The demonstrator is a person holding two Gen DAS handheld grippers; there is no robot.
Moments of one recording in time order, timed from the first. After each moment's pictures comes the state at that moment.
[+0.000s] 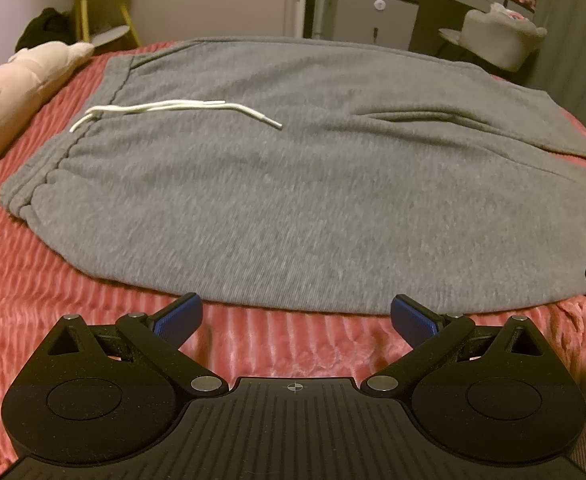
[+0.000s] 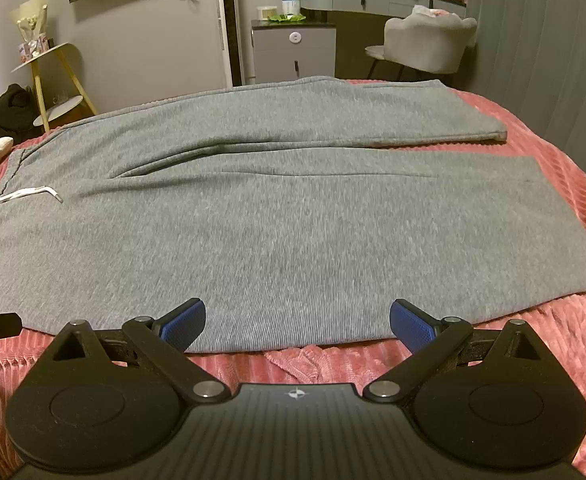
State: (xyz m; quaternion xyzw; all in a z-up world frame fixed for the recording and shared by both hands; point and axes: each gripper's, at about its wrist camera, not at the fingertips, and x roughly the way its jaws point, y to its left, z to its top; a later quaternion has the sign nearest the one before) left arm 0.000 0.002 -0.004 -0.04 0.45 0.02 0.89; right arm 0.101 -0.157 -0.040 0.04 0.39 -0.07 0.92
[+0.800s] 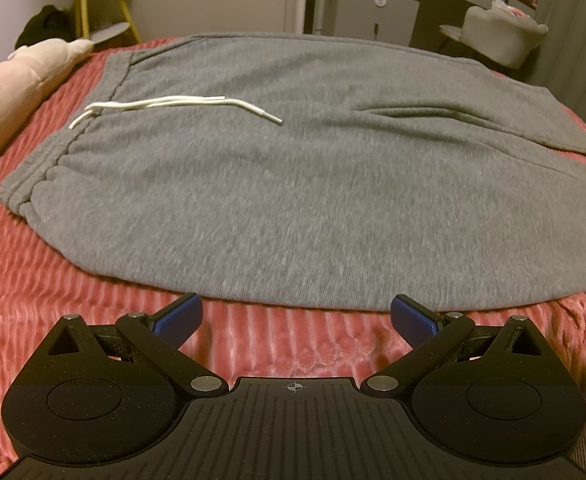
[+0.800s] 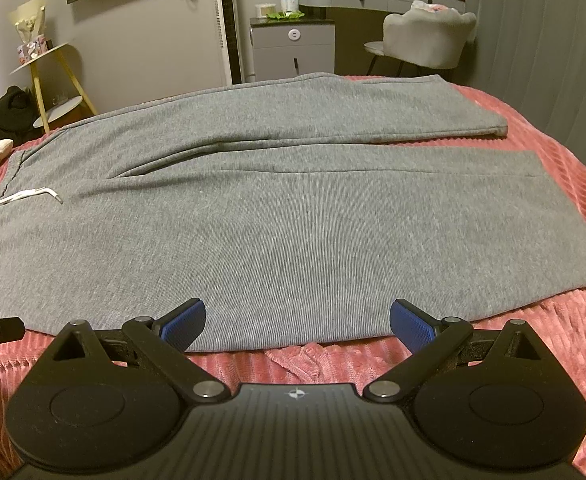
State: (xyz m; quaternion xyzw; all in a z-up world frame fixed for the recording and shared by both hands) left arm -0.001 0.003 -0.007 -0.04 0.45 0.02 0.89; right arm 0.099 -0.158 -0.041 0.05 0.40 -0.07 0.91
